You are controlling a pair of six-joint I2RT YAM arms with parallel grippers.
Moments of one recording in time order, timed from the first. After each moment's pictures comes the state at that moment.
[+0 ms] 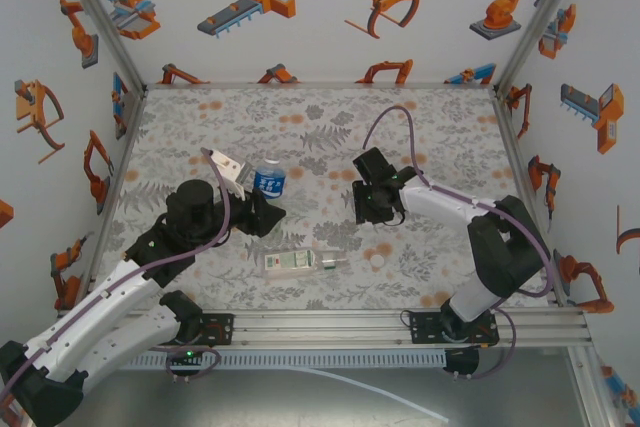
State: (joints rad) left arm -0.73 0.73 0.67 -0.25 0.11 -0.28; right arm 0.63 1.60 0.98 -0.55 0.01 0.48
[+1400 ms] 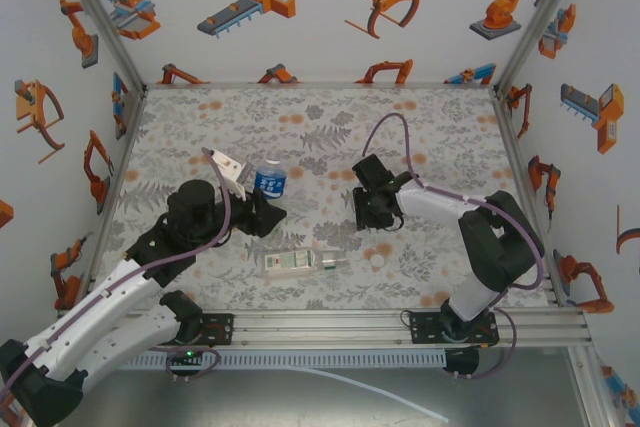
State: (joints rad) left arm -0.73 0.74 0.67 -0.25 0.10 -0.29; right arm 0.63 1.64 0.93 -0.49 0.01 0.48
